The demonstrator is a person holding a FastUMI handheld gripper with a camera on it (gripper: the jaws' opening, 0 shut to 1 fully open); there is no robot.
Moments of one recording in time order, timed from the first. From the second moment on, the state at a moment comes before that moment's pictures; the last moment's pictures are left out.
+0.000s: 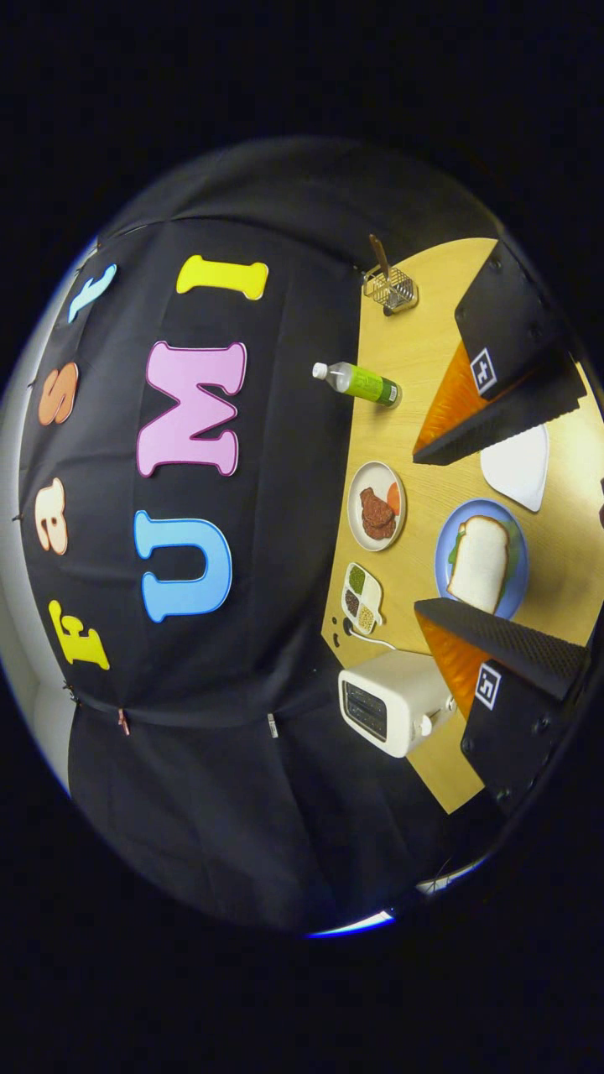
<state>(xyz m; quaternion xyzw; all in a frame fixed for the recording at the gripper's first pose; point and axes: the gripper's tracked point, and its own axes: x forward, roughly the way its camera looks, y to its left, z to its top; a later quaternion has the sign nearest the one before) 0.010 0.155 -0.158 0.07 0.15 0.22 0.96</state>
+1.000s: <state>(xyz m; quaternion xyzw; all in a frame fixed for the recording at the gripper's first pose) -0.012 0.148 -0.194 0.01 0.18 0.20 0.96</state>
